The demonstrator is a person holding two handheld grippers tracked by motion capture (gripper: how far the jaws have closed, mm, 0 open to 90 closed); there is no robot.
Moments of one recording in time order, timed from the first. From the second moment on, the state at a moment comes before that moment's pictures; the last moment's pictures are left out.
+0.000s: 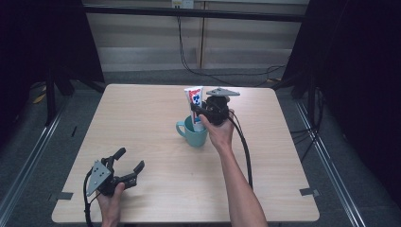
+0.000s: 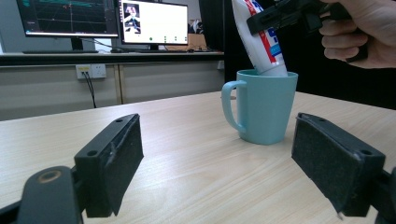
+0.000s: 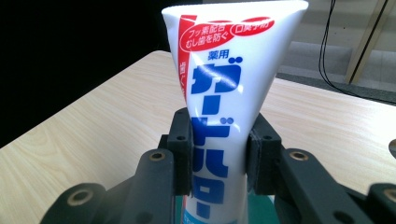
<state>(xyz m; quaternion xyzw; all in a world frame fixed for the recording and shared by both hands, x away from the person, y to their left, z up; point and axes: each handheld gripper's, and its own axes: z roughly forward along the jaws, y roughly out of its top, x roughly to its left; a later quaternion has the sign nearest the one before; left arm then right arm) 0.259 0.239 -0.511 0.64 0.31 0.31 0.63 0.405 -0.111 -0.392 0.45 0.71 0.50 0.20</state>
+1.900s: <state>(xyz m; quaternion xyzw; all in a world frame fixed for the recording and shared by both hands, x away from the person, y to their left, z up) 0.259 0.239 -0.511 0.64 0.31 0.30 0.63 0.394 -0.114 -0.432 0.46 0.74 0.45 0.19</state>
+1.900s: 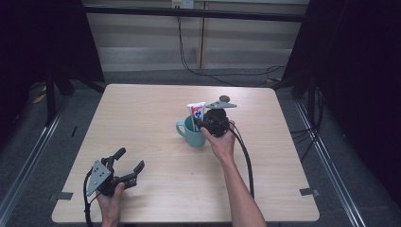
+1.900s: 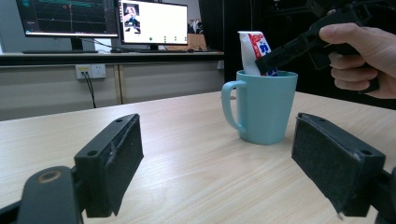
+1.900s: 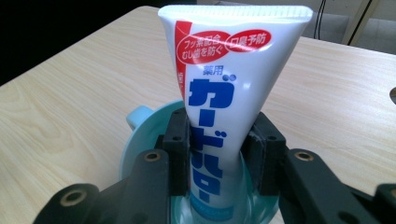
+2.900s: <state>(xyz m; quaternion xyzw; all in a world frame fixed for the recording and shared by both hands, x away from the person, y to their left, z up) 0.259 0.240 -0.511 0.64 0.31 0.30 0.63 0.387 -0.120 -0.422 0.45 0.72 0.49 0.20</state>
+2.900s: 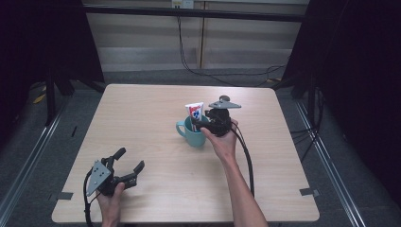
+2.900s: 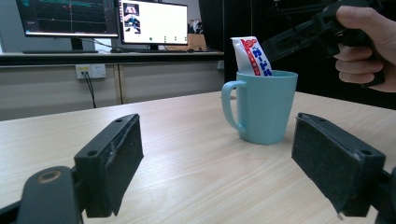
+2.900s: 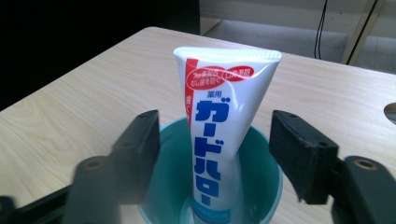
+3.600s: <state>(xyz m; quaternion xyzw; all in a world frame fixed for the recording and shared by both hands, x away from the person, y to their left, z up) 0.259 0.240 -0.511 0.64 0.31 0.30 0.63 0.367 -0.135 -0.412 0.46 0.70 0.51 0.20</state>
